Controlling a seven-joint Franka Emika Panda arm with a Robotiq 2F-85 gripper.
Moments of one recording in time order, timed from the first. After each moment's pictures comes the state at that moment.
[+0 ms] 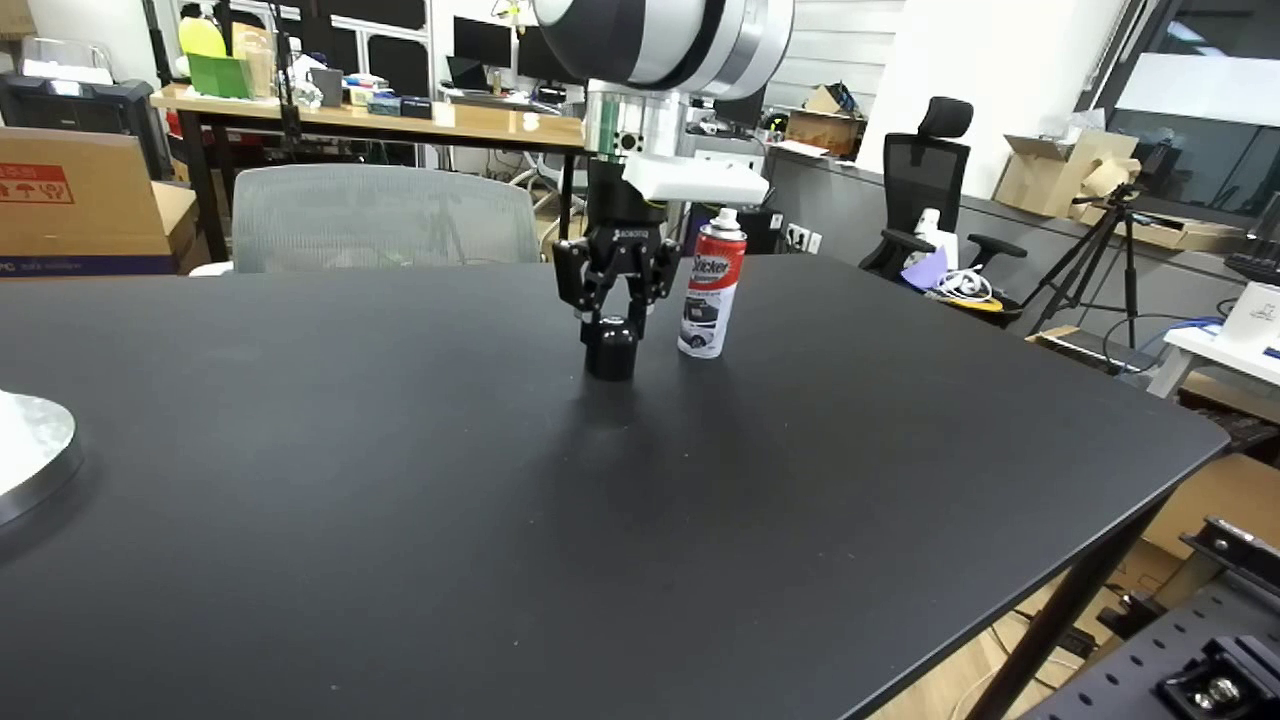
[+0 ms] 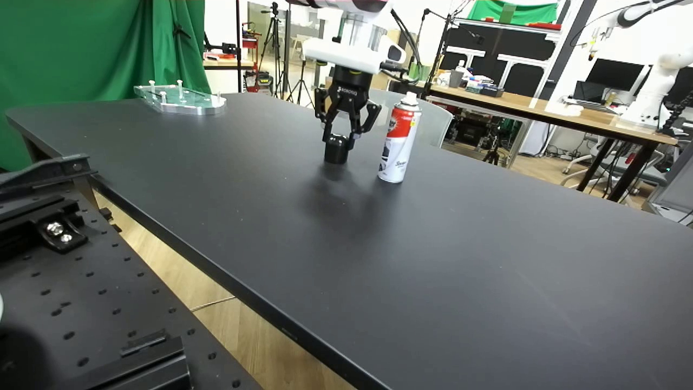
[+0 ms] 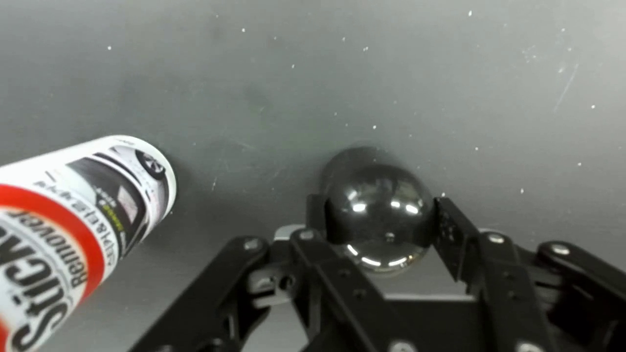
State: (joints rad) arm 0.05 0.53 0.08 -2.04 0.00 2.51 -0.12
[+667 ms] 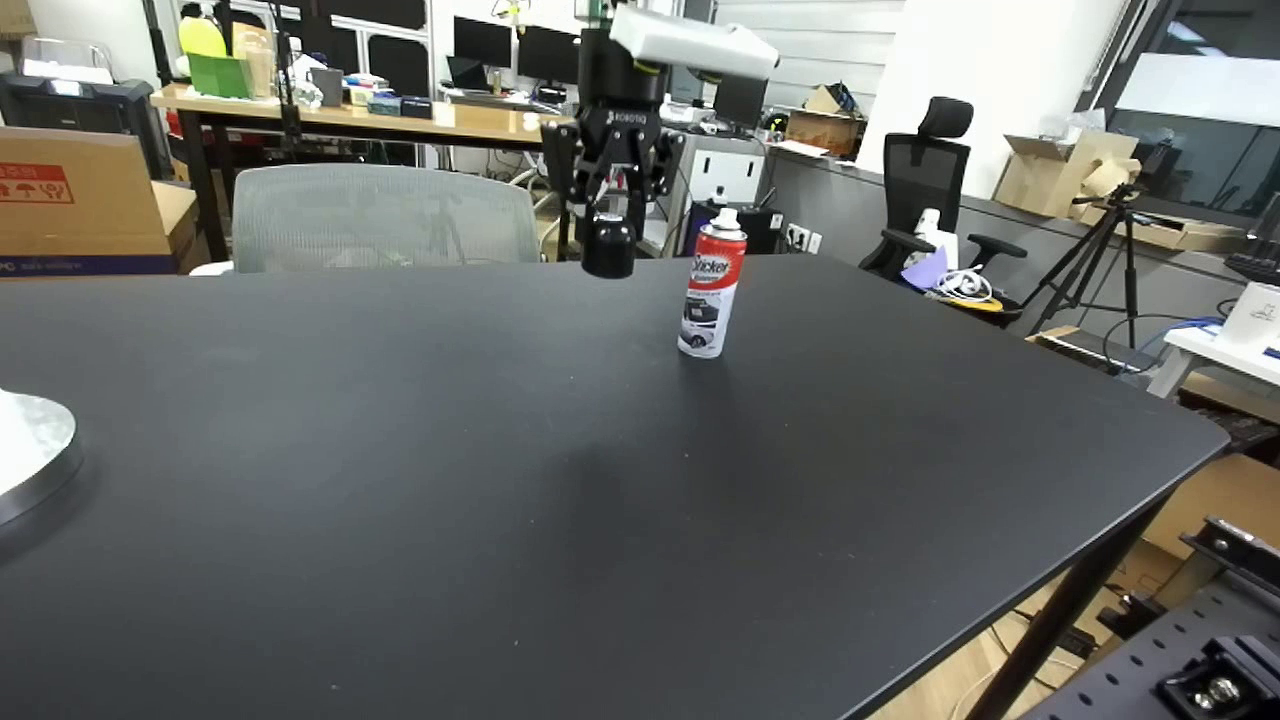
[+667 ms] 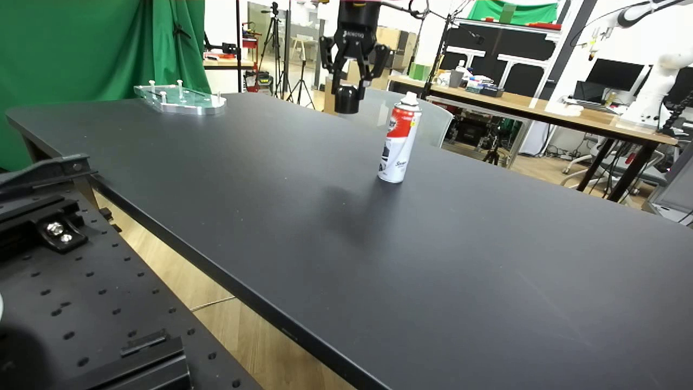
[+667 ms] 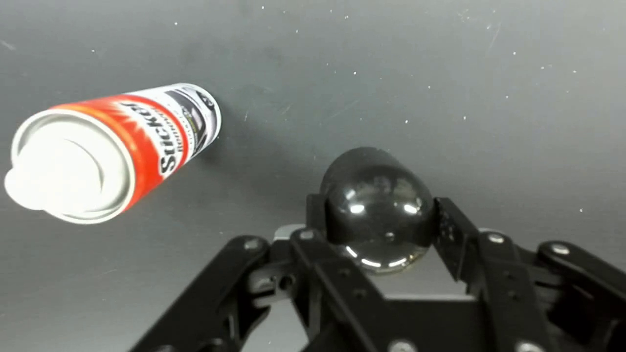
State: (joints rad) arm 0.10 0.34 0.06 -2.04 -0.05 2.39 -0.02
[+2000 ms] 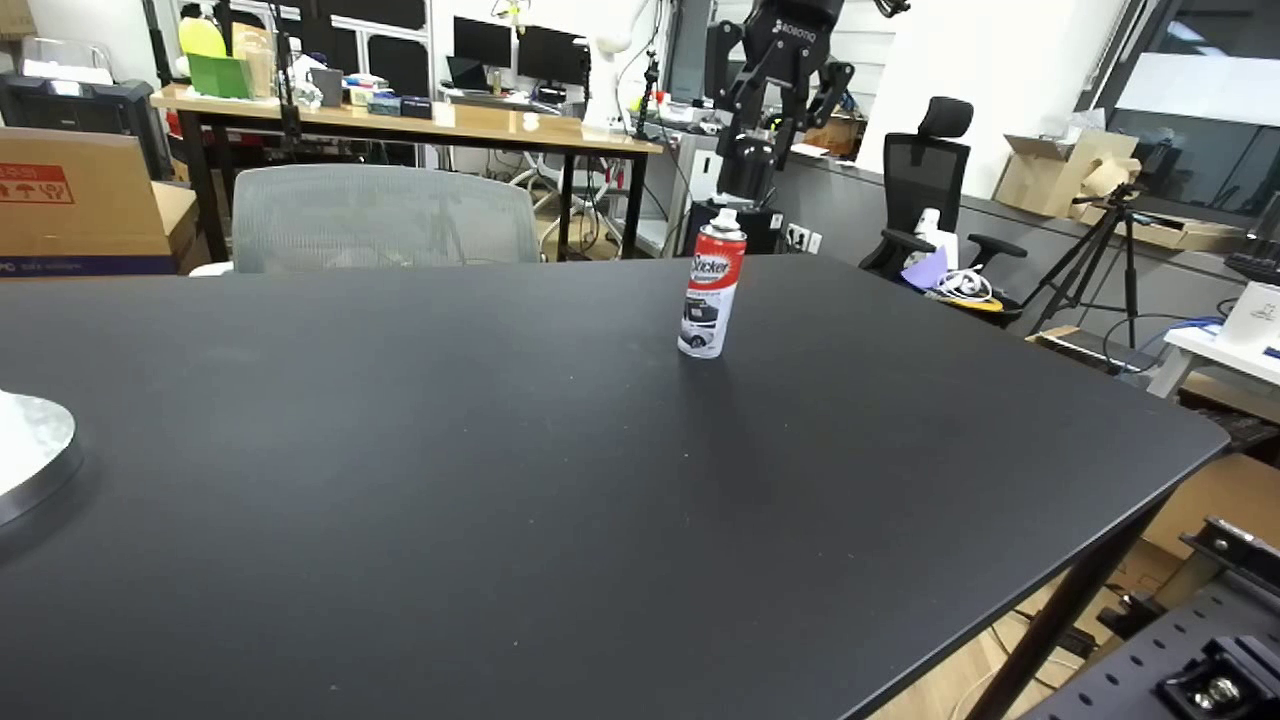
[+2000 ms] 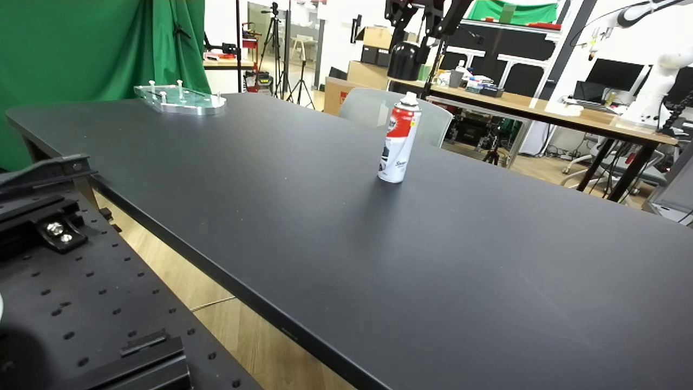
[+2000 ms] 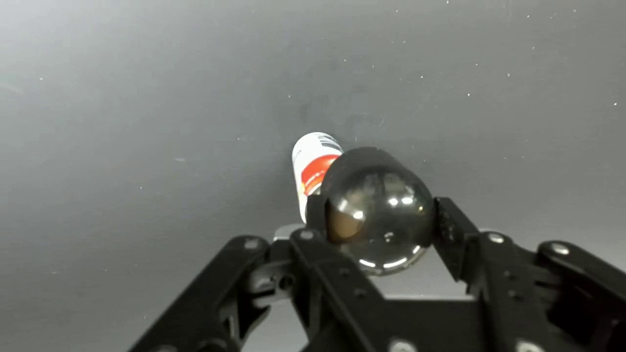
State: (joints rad) arm -0.06 0.11 -0.04 -2.14 0.14 2.26 -0.01
